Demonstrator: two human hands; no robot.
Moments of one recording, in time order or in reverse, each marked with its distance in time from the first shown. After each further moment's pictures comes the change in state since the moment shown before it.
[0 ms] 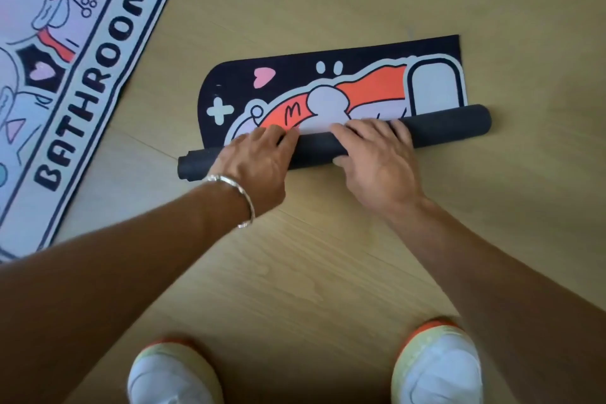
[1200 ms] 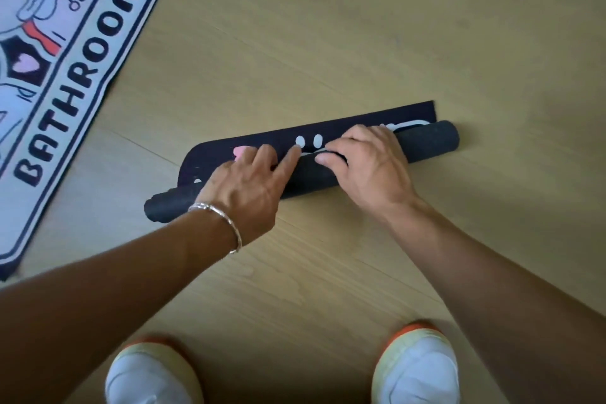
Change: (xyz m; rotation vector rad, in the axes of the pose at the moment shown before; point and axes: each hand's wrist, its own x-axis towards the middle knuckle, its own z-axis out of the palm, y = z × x) left_hand -0.021 0.017 0.005 0.089 -0.018 0.027; right_hand 0.005 0.011 0.004 0.181 0.069 0.027
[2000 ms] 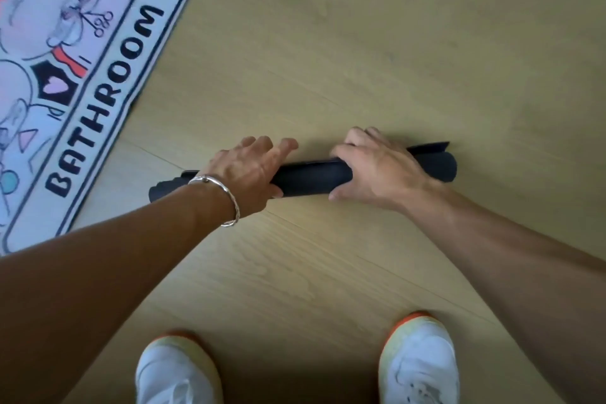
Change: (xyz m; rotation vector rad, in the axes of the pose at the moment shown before) left_hand 0.009 -0.029 -0.034 -0.184 -0.080 0.000; right_hand 0.008 -0.016 -0.053 -0.152 -0.468 -0.078
